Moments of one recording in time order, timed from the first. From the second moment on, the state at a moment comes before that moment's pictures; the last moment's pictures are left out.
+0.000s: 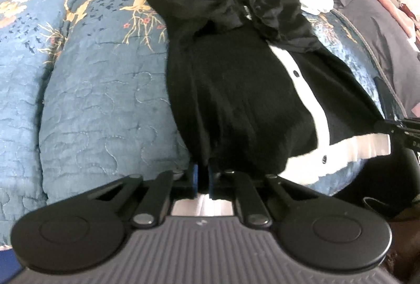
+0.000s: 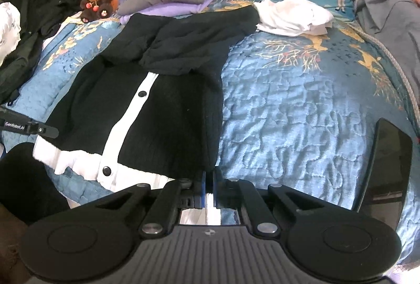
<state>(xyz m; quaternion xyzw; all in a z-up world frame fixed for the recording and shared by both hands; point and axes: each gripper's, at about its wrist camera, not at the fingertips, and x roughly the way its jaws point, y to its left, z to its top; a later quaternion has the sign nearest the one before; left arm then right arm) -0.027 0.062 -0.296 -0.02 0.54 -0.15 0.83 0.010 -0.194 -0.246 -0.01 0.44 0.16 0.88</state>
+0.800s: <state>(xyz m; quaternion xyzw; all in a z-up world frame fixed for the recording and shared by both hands) -0.062 0.075 -0.285 0.00 0.58 -0.08 0.81 -0.004 -0.220 -0.255 0.05 0.49 0.10 0.86</state>
